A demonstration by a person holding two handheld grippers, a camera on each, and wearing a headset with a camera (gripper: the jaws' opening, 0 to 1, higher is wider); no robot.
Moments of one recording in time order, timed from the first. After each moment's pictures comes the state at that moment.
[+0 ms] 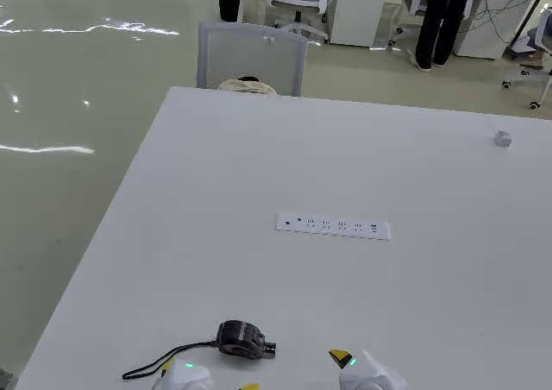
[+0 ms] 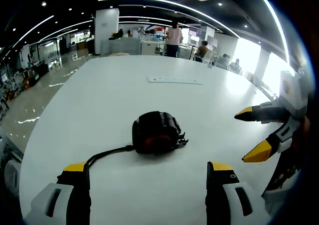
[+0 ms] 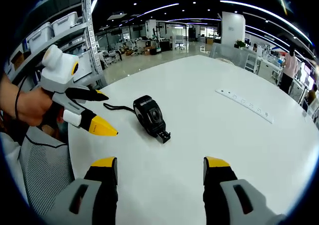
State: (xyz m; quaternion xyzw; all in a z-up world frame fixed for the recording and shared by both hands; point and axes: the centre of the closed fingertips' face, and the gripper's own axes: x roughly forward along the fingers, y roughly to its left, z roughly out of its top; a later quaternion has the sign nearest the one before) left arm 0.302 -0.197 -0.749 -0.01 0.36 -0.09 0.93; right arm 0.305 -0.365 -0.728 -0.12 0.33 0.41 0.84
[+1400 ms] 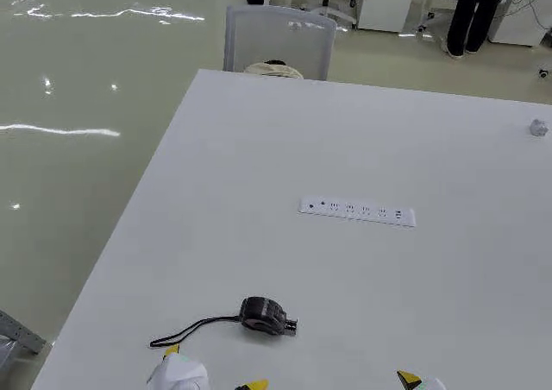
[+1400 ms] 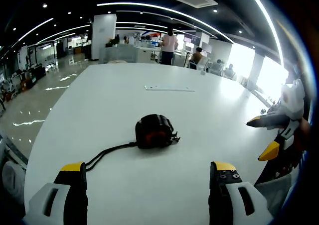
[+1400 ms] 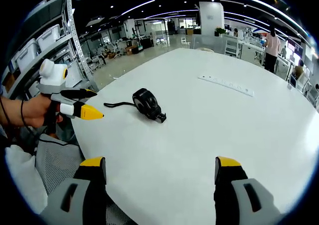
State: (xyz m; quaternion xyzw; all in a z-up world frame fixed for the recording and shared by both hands) left arm 0.266 -0.184 -0.716 -0.03 0.34 -0.11 0.94; right arm 0.246 -0.413 -0.702 -0.08 0.38 0.34 0.86
